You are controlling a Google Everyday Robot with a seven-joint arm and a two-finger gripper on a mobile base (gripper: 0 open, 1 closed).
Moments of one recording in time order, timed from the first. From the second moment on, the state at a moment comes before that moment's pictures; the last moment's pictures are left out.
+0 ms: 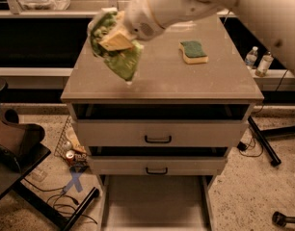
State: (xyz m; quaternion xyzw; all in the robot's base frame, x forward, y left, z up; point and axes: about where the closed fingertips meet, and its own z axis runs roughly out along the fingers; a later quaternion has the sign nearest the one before) arm 0.604 0.086 0.972 -0.64 0.61 0.22 0.42
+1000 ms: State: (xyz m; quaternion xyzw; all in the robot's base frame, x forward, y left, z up) arm 0.653 0.137 0.951 -0.66 0.56 0.25 0.43
